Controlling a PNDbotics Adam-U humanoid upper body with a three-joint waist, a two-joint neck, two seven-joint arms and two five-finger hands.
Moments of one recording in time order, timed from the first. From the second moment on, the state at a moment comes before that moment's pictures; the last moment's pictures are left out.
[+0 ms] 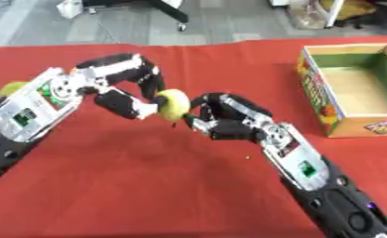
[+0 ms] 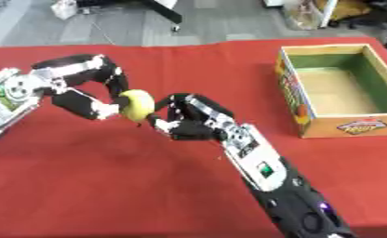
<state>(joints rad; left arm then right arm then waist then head) -0.80 0.65 -0.64 -1.51 0.08 0.10 -0.40 -0.58 -0.14 0.46 -1.45 0.01 0.16 0.25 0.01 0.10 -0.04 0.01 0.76</state>
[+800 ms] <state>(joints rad) -0.80 0.64 -0.64 -1.48 0.08 0.09 -0.40 -0.58 -0.14 0.46 -1.45 -0.06 0.12 0.29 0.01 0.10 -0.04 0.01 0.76</state>
